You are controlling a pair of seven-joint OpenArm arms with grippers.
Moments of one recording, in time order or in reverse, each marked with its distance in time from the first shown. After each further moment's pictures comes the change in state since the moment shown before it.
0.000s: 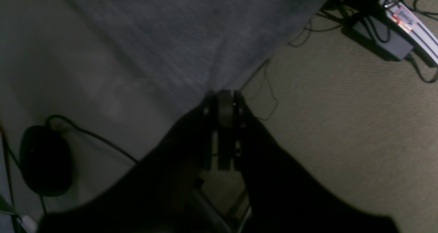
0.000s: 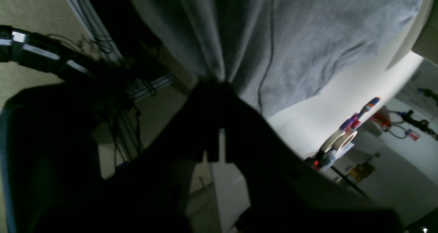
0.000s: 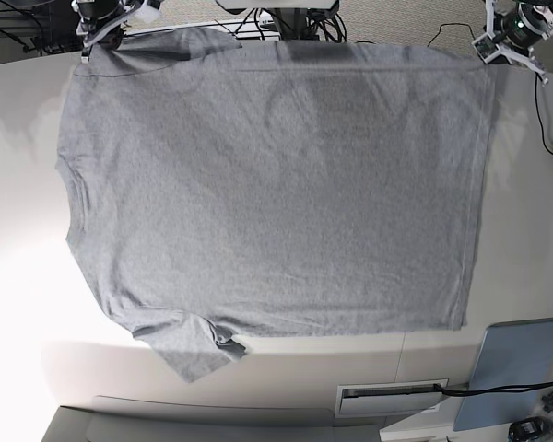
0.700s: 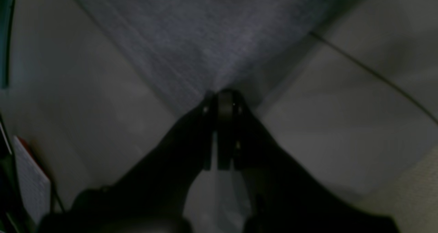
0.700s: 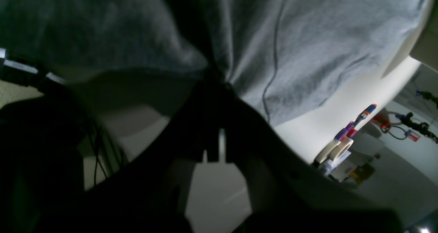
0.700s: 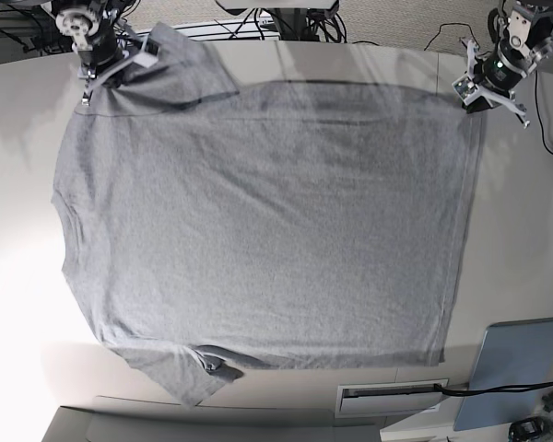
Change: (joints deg) left arm -16.2 -0.3 12.1 -8.6 4.8 6.1 -2.5; right arm 15.3 -0.2 -0.1 -5.0 6.1 9.1 3.5
